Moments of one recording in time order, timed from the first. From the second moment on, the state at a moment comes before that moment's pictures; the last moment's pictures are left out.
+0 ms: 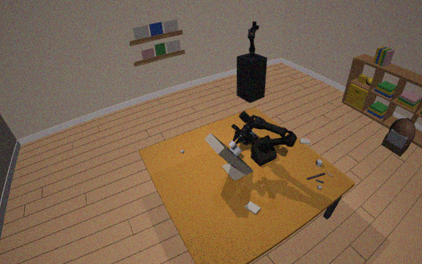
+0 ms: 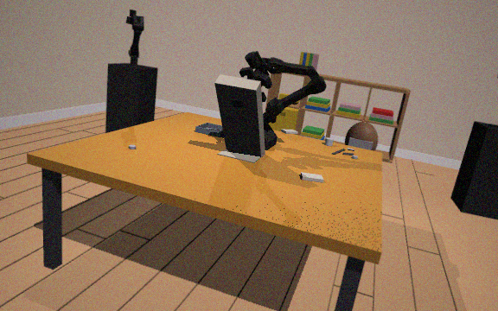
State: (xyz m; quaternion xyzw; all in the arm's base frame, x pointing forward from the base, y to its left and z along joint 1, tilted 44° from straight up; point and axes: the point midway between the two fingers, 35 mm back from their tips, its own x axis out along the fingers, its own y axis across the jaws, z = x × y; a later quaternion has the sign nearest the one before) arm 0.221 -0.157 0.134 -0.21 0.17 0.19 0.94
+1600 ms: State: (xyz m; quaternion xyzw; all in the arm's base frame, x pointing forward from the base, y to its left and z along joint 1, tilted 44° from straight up) arm 0.235 -0.208 0.185 -0.22 0.17 0.19 0.94
